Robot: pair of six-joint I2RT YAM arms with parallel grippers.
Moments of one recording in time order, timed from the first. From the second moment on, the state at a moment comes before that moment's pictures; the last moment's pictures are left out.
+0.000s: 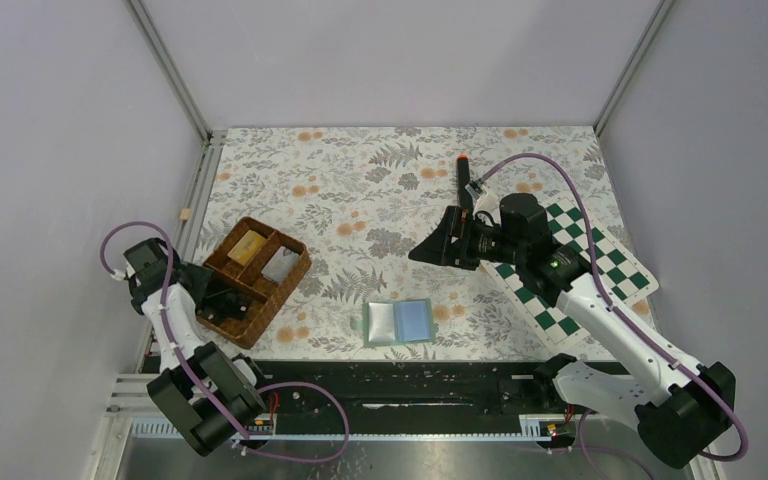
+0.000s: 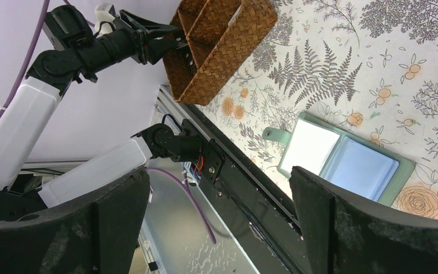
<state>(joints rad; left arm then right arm) 0.68 1.05 0.68 -0.57 0.11 -0.65 0.55 1.03 0.87 -0.28 -0.54 0.79</state>
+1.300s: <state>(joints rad) 0.35 0.77 0.72 -0.55 0.14 -0.66 0.55 1.08 0.95 -0.47 -0.41 0.68</state>
